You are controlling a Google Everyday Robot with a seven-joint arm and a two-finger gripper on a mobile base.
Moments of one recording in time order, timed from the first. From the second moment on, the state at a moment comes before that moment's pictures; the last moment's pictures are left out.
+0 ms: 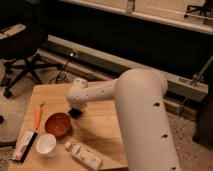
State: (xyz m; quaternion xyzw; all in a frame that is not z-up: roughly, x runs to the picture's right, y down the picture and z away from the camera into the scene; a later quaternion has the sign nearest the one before) arm -0.202 0.099 0.918 -0.11 -0.21 -0.55 0.80
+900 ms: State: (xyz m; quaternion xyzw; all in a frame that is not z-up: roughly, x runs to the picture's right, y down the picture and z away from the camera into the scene) arm -0.163 -0.030 0.997 -0.11 -0.16 -0.50 0.85
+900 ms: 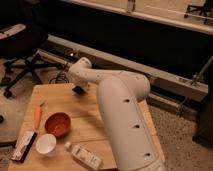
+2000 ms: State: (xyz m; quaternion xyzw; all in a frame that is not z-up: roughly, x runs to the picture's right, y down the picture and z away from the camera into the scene) arm -0.014 -0.053 1.047 -0.18 -0.10 -0.38 0.90
